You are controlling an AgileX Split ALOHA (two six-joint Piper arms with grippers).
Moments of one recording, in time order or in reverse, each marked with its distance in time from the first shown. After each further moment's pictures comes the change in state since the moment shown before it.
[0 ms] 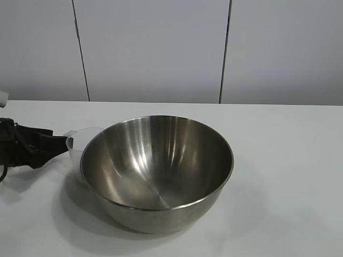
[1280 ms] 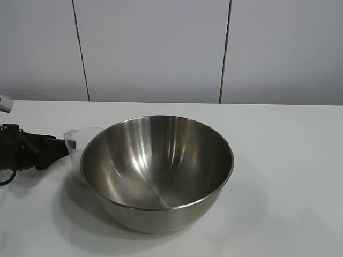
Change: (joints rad) left arm 0.000 0.073 -0.071 -0.014 0.002 -0.088; right arm 0.000 0.000 0.000 0.000 0.001 0.000
